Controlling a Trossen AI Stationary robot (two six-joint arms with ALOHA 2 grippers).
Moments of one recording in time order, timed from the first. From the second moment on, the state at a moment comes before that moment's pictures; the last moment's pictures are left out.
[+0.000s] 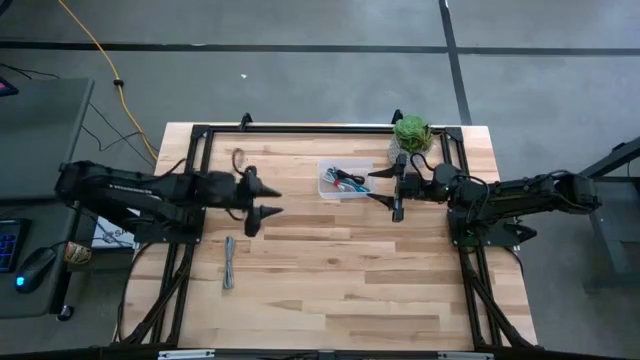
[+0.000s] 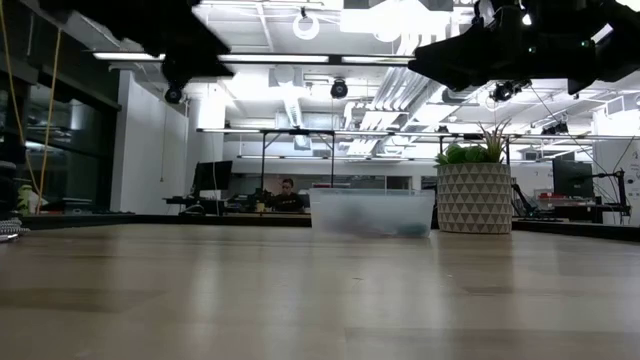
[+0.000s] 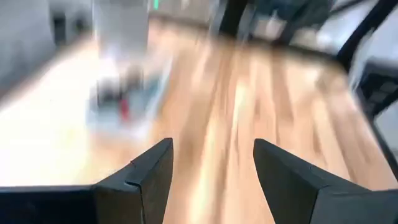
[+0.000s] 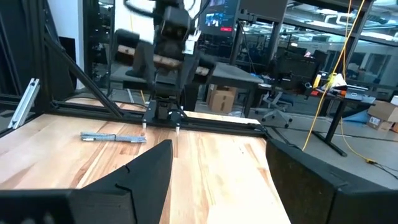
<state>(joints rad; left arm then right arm) 0.07 0.91 0.60 -0.15 -0.13 -0.24 -0.18 0.99 0.30 0.75 -0.10 -0.18</state>
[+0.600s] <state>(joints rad) -0.59 1.31 0.79 -0.90 -0.28 -1.60 -0.18 0.99 0.30 0.74 -0.10 -0.14</state>
